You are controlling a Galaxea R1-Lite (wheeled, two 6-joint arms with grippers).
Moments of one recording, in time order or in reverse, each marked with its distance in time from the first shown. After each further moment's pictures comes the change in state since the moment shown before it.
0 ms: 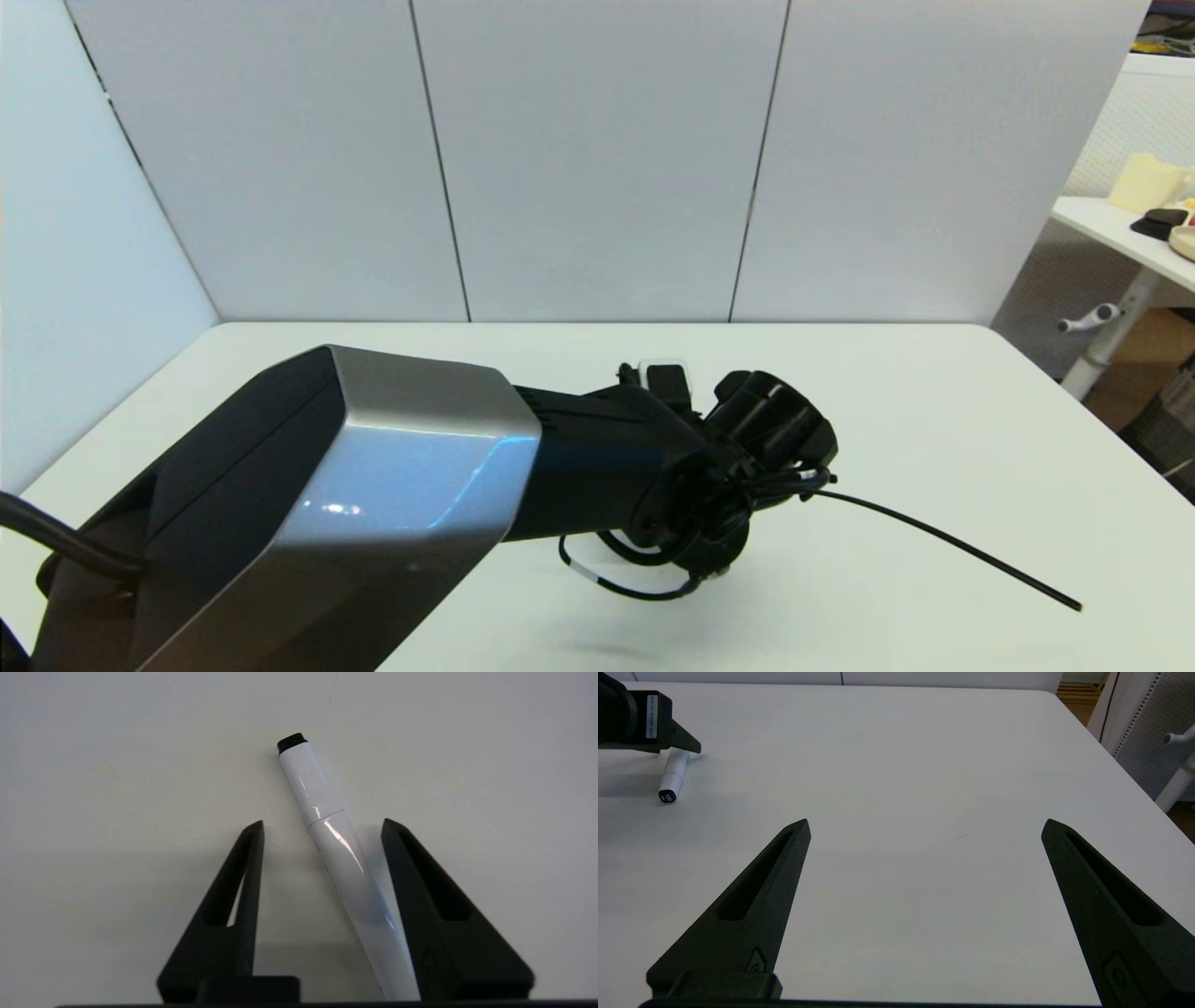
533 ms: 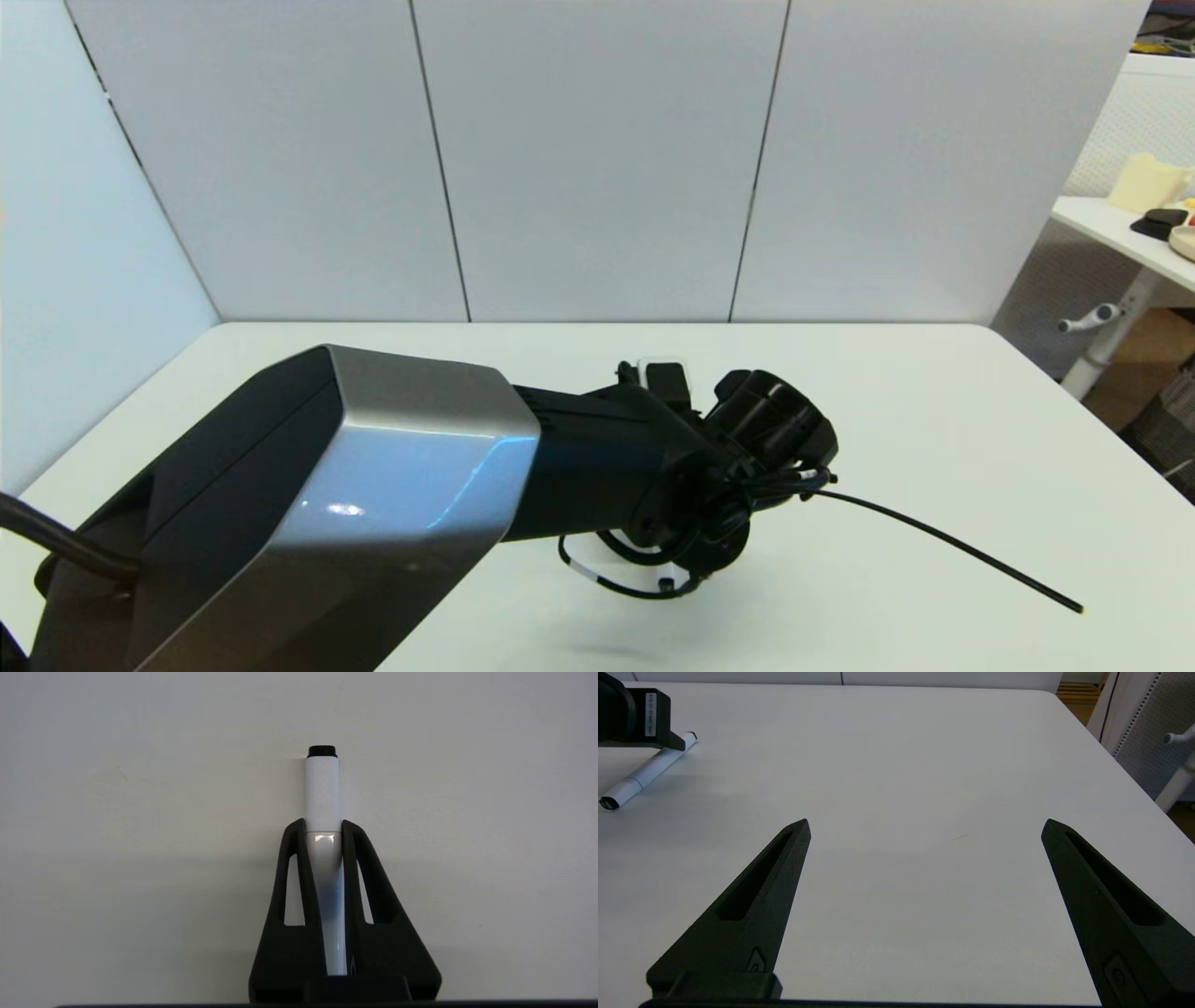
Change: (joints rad) left arm 0.000 -0.002 0.000 0.000 0.018 0.001; right arm 0.000 0.000 0.000 0.000 0.000 0.000
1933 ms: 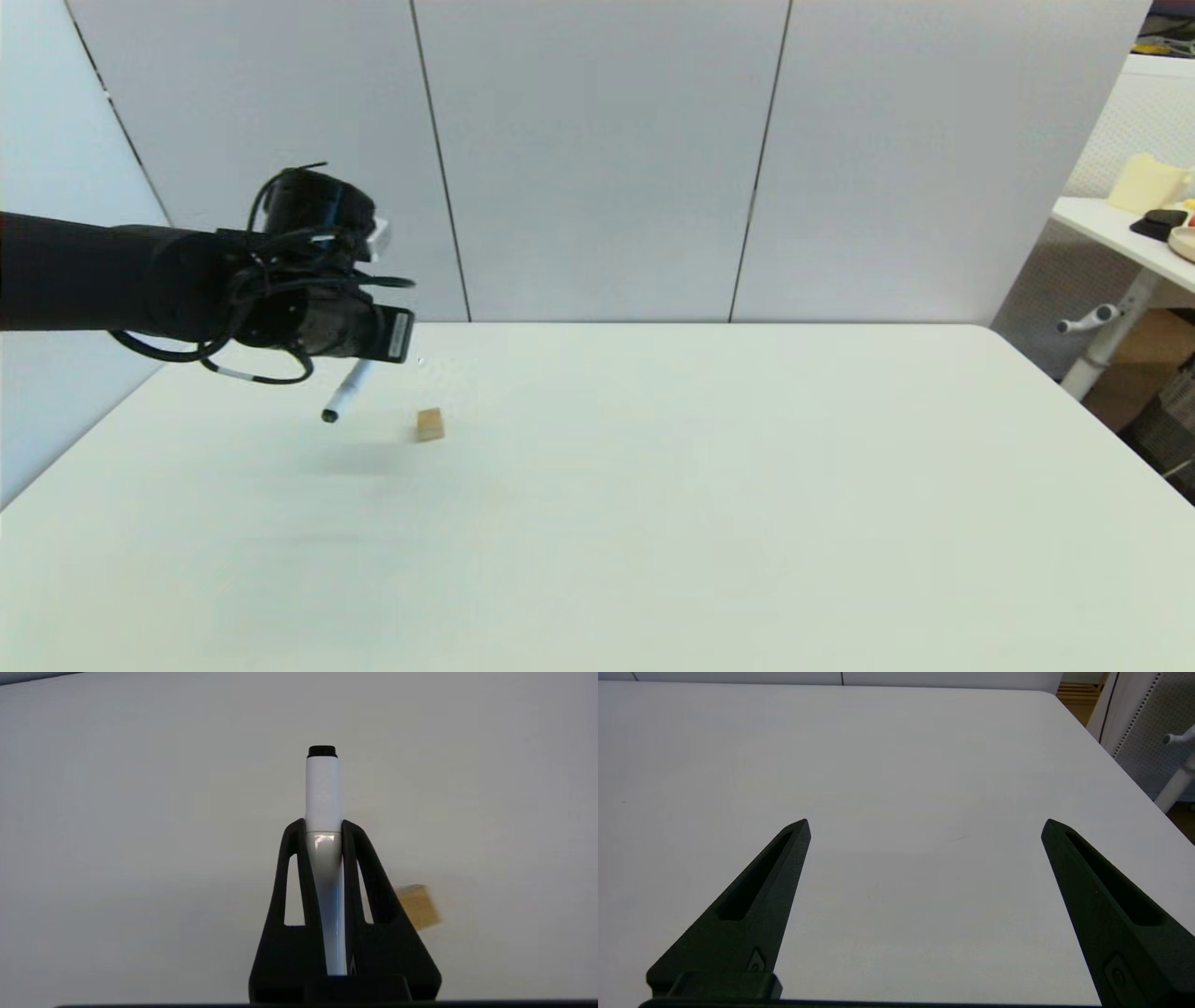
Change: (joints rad) left arm 0.752 -0.446 0.412 -0.259 -0.444 0.798; right arm 0.000 0.000 0.000 0.000 0.000 0.000
